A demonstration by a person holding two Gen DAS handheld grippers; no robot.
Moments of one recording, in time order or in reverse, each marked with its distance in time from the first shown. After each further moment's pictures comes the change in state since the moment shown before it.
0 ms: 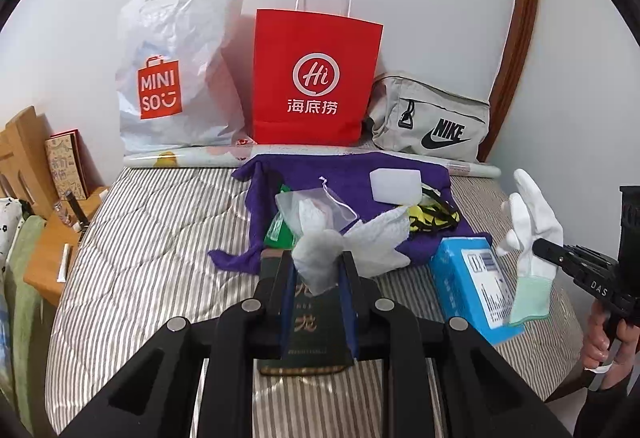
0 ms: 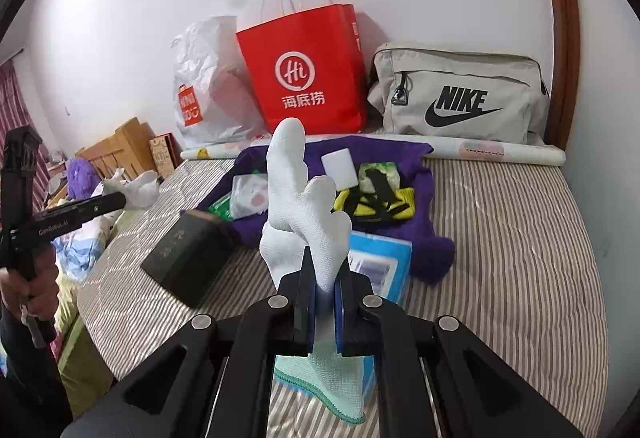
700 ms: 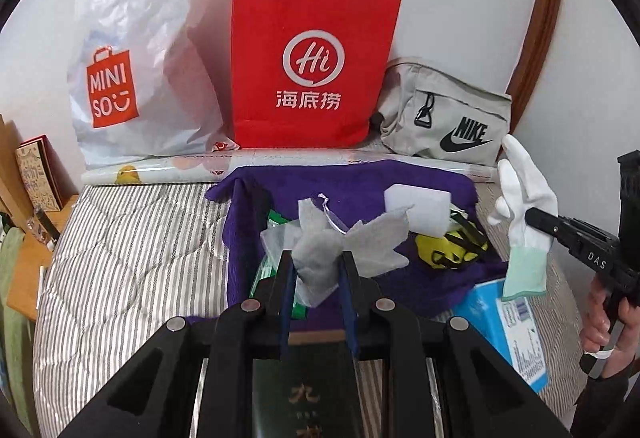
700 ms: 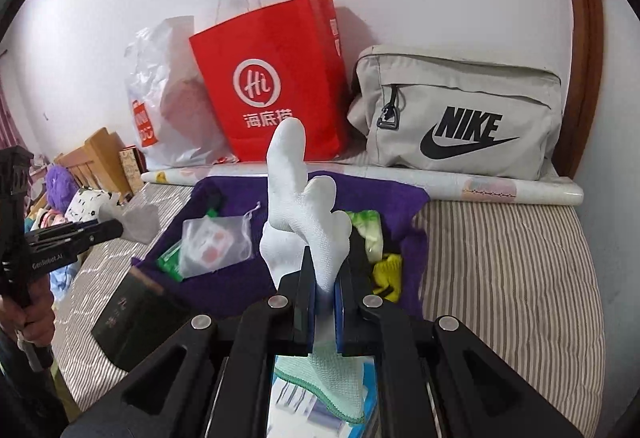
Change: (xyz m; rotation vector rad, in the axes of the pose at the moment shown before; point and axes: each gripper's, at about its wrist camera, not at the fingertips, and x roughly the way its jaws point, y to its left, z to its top) left arm 0.099 0.004 0.054 0.012 0.078 -0.026; right arm 0.088 -0.026 0.069 0.000 0.023 -0.052
